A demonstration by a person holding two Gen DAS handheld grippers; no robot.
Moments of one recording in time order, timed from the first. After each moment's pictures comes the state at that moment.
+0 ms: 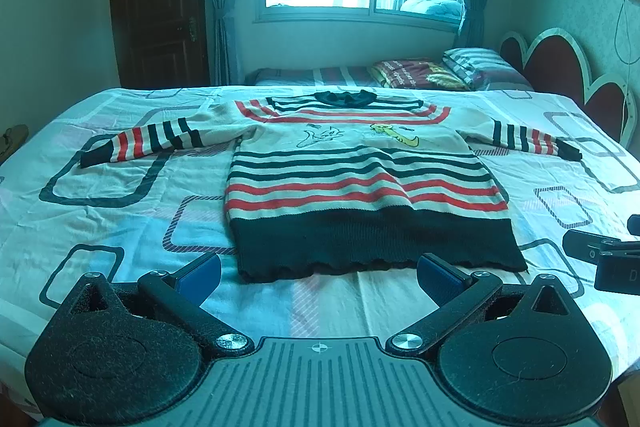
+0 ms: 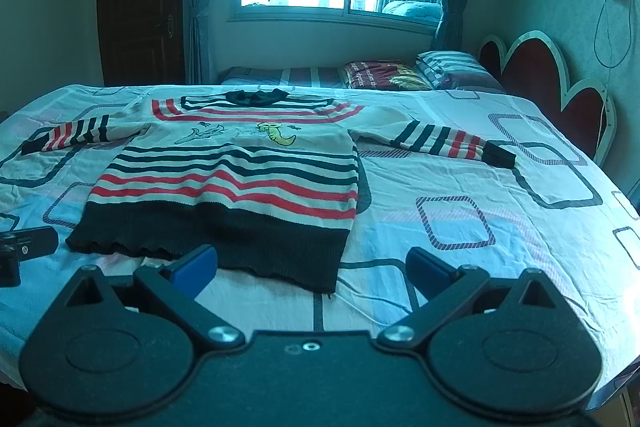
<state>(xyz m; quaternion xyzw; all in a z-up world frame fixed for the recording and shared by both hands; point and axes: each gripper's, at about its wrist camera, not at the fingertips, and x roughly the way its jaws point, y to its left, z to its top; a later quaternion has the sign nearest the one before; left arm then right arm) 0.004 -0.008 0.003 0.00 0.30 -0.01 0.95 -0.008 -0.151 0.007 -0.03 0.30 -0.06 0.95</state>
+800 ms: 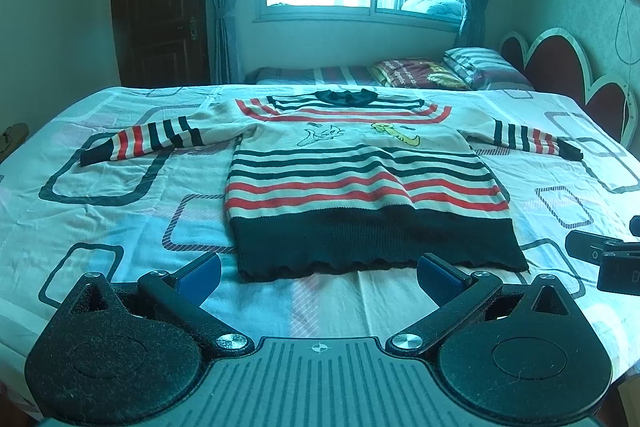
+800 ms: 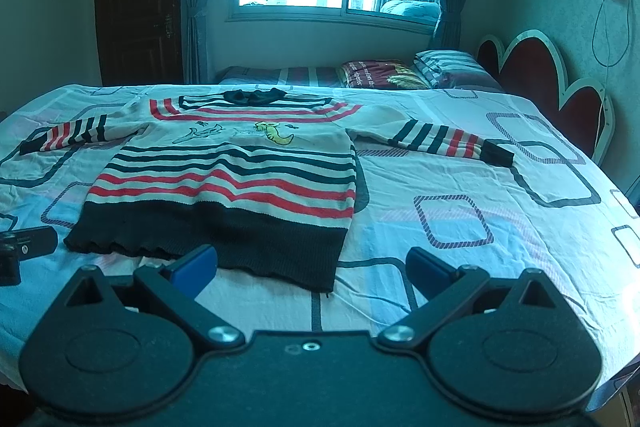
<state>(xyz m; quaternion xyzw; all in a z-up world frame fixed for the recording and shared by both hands) 0.007 -0.007 0.003 0.00 0.30 -0.01 0.95 -0.007 -0.153 0.007 -0.03 0.30 -0.06 0.95</state>
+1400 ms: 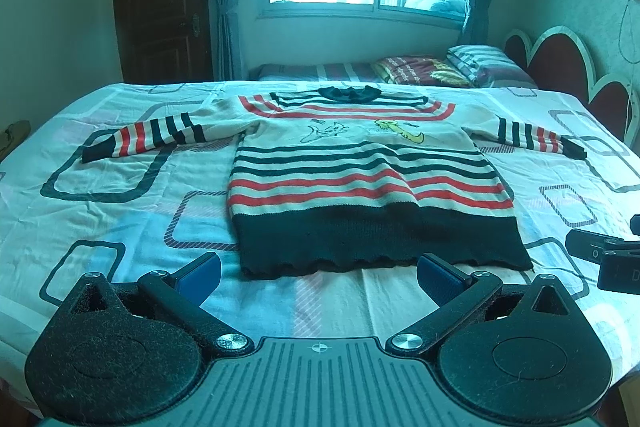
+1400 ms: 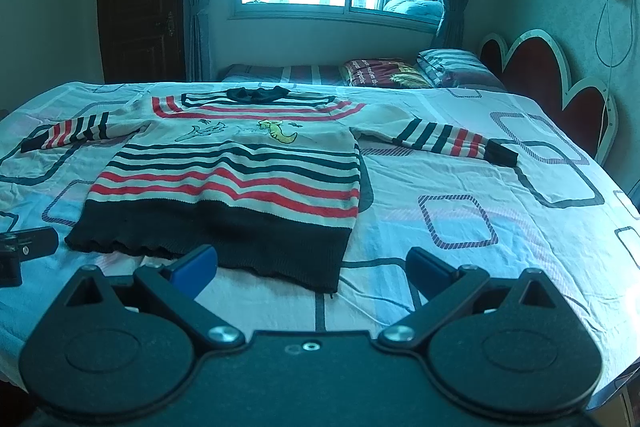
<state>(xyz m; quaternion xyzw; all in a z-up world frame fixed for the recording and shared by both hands) 0.011 -0.005 0.000 0.00 0.31 -0.01 0.95 -0.005 -0.152 0.005 -0.03 0.30 -0.05 0.95</state>
